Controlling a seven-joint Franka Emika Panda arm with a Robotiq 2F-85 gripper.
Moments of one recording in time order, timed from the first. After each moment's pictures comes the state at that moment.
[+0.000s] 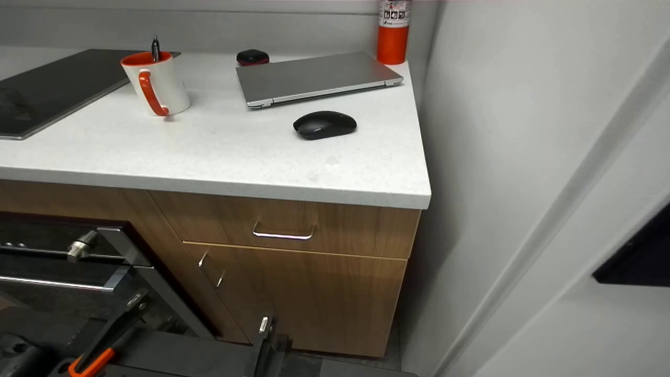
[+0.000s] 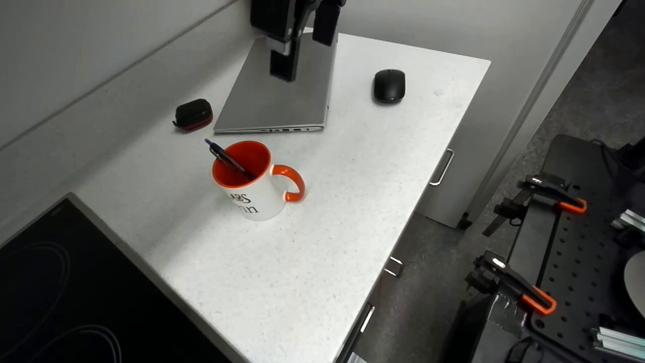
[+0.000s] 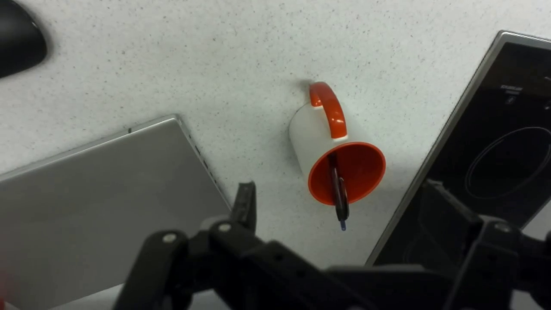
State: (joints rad) arm 0.17 -0.34 0.03 -2.41 0.26 2.37 -0.18
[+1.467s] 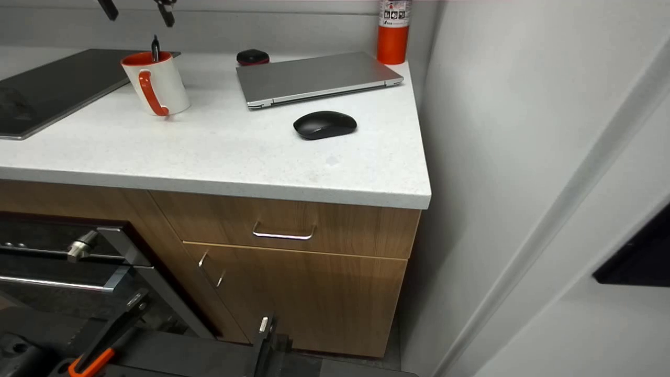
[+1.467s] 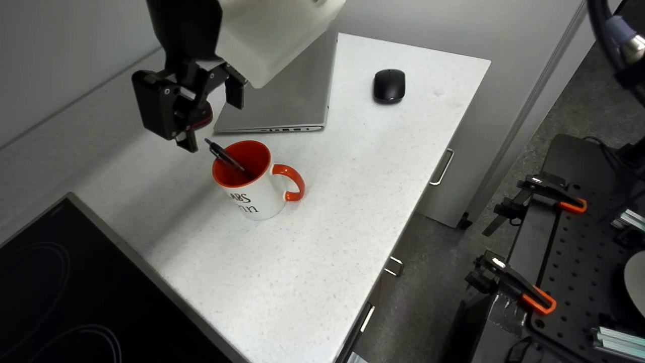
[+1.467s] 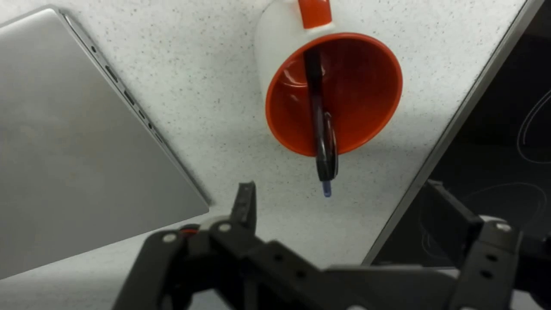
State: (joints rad) arm 0.18 0.07 0.16 -2.19 0.13 2.65 0.03
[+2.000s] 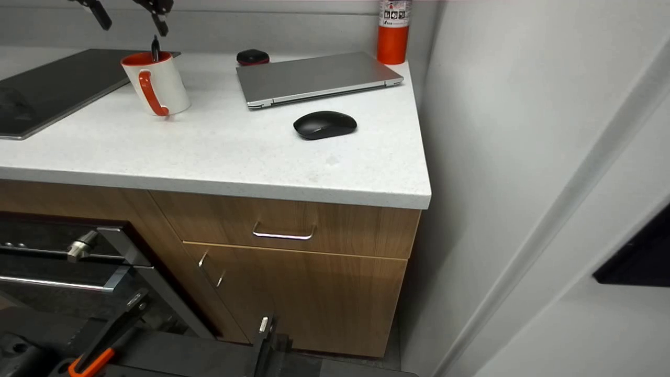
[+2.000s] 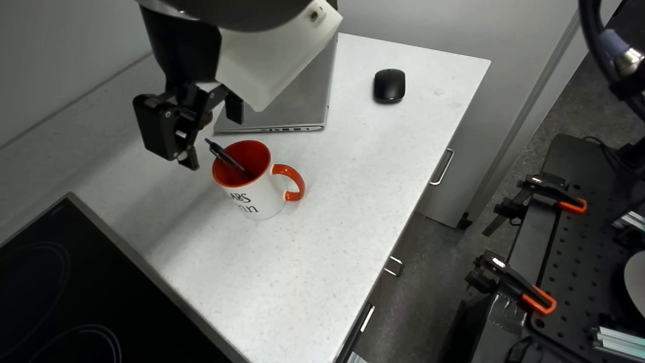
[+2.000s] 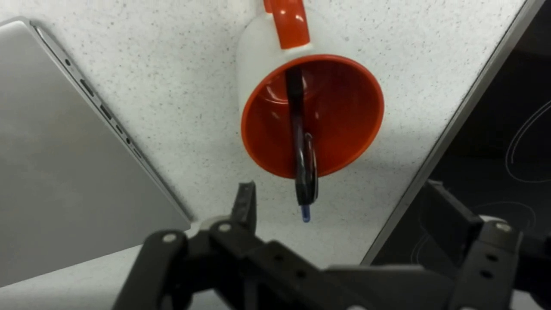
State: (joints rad) arm 0.18 0.09 0.18 -2.19 0.13 2.65 0.03
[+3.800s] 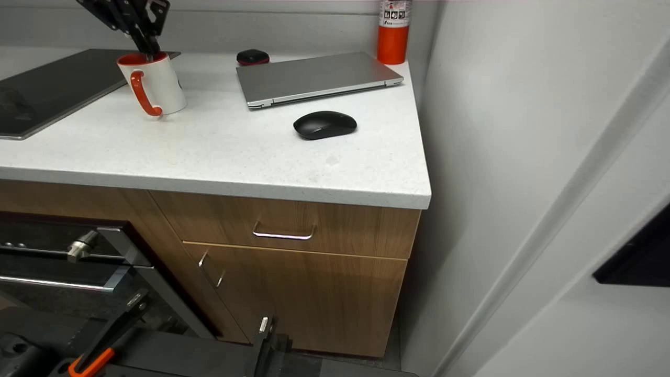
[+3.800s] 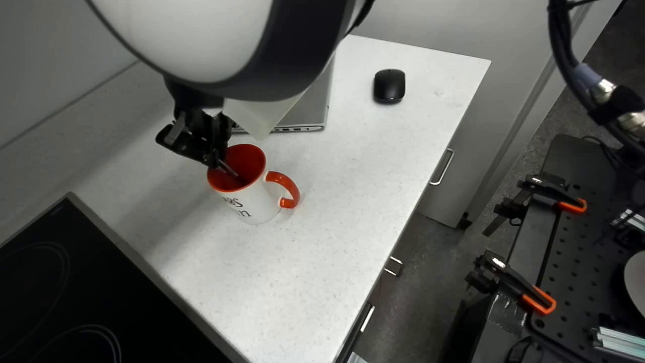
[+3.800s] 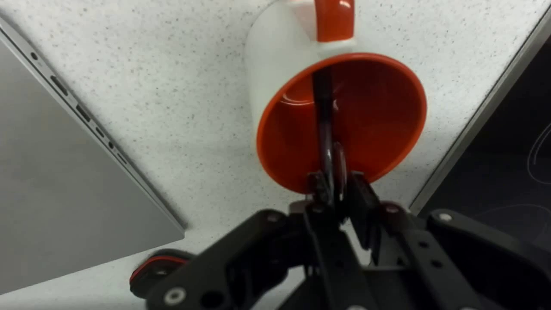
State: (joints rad) arm 0.17 0.16 0.19 -2.19 0.13 2.75 0.02
